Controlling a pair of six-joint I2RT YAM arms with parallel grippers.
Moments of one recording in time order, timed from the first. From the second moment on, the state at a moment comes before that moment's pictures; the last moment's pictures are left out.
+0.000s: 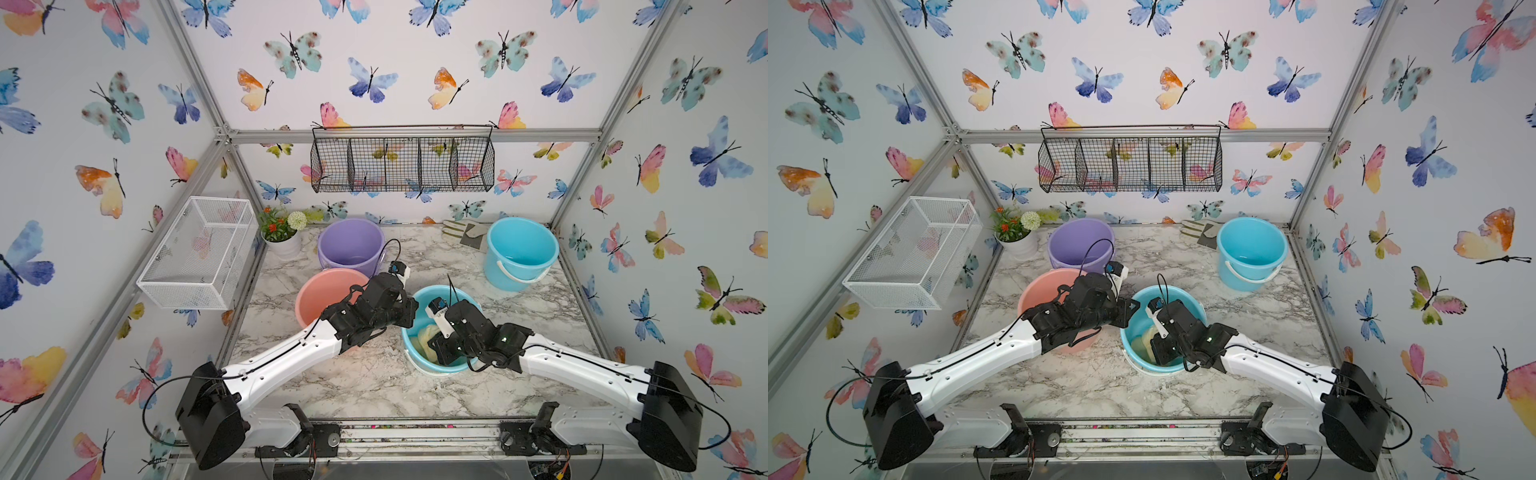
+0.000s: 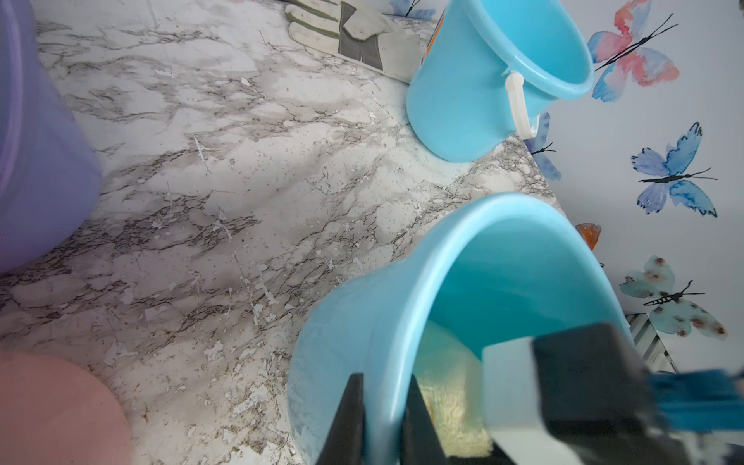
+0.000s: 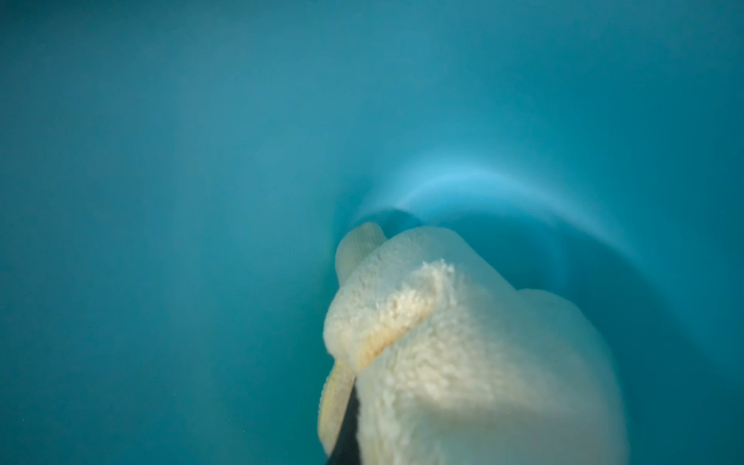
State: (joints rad) left arm -0.86 1.29 1.02 -0.35 -0.01 -0.53; right arm 0.95 1.27 0.79 -0.41 -0.09 0.35
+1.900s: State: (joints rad) left arm -0.96 1.10 0.82 -0.28 -0.27 -0.48; right arm 0.94 1.67 1.00 -0.59 -0.20 0.33
